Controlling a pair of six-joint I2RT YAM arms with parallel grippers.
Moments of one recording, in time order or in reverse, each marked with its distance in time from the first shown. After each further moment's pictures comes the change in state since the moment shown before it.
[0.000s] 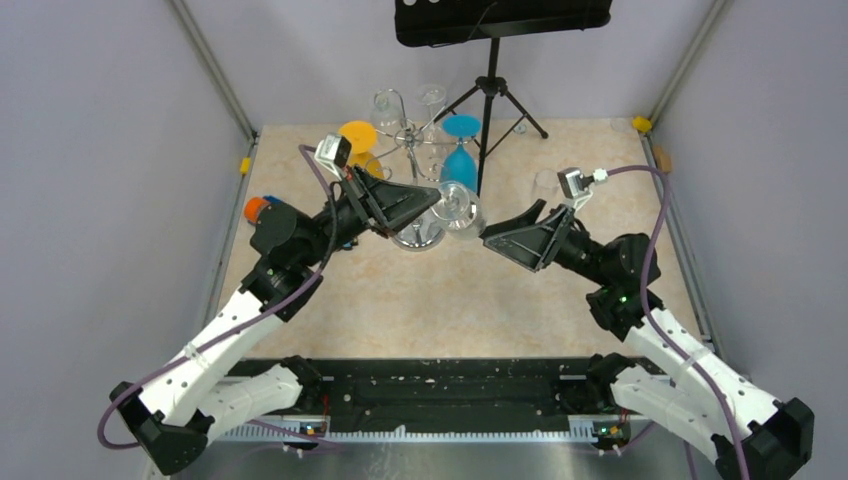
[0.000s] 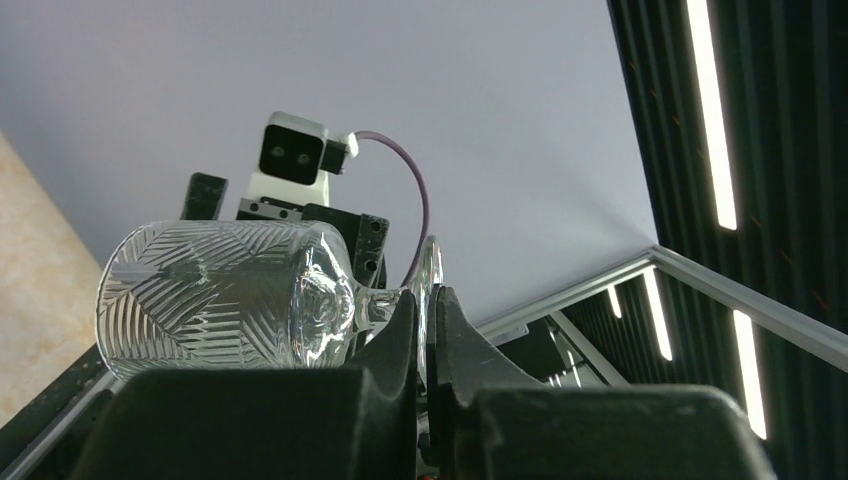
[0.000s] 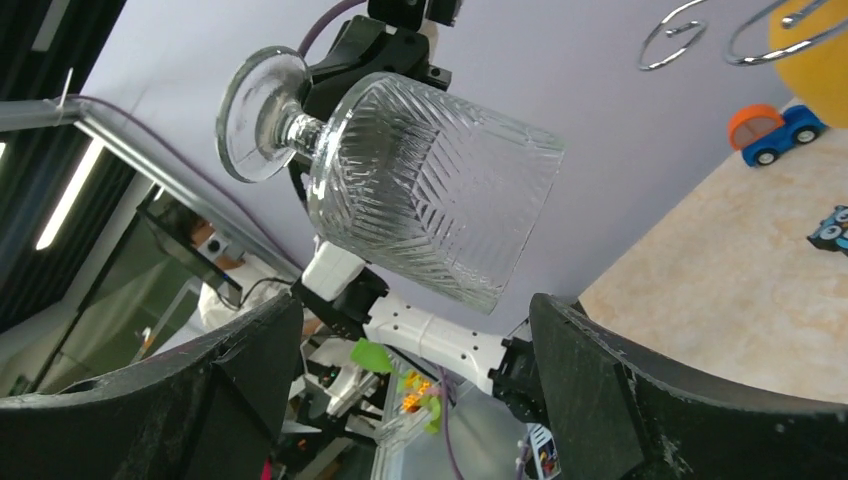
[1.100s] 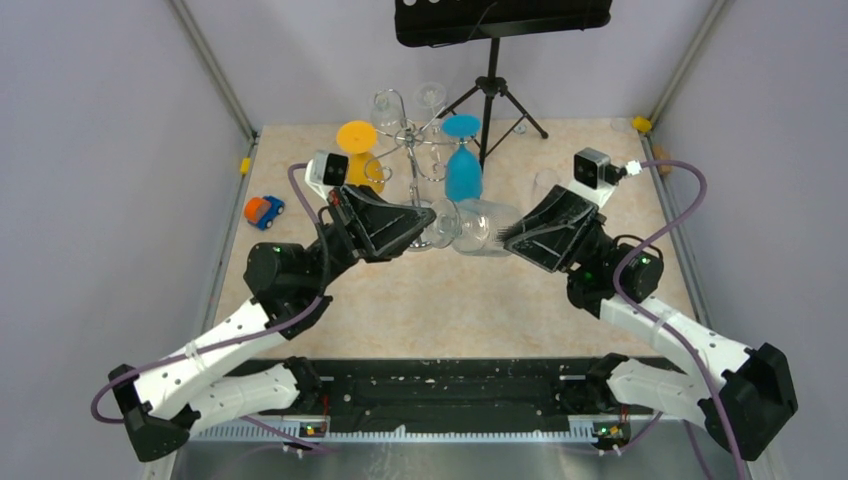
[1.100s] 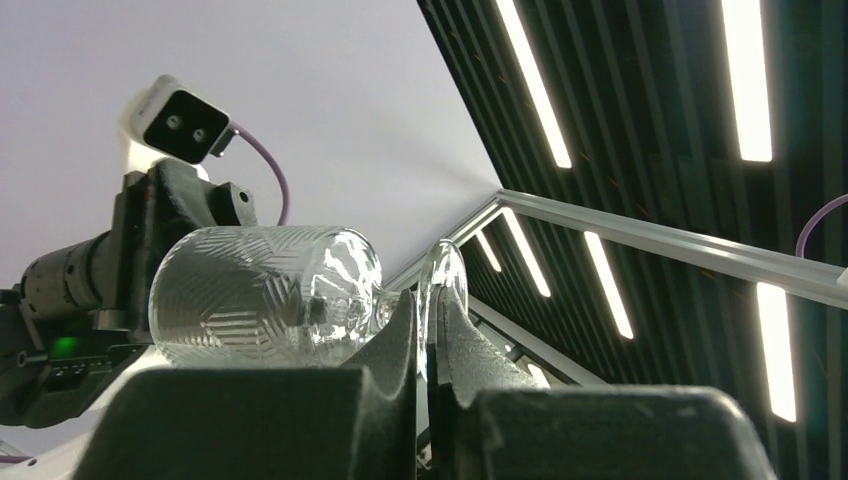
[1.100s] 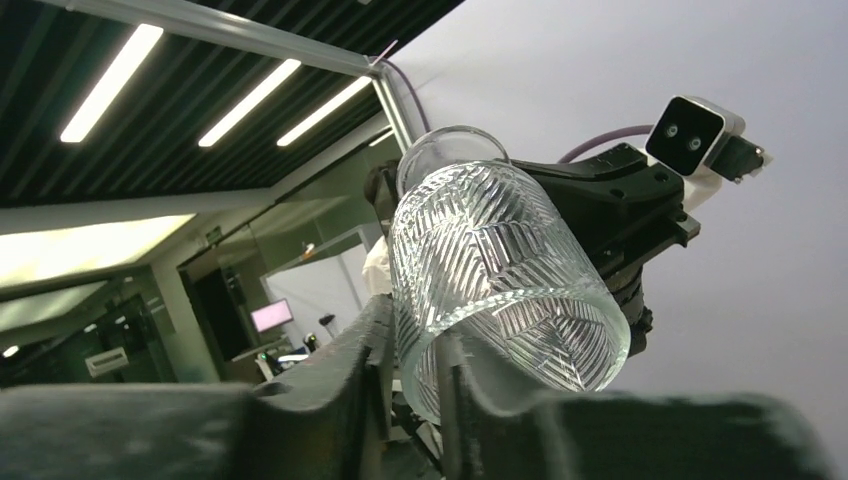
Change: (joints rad) left arm -0.233 -0.018 -0.089 0.424 -0.150 -0.049; right arm 0.098 0.267 0.096 0.878 -0.043 0.294
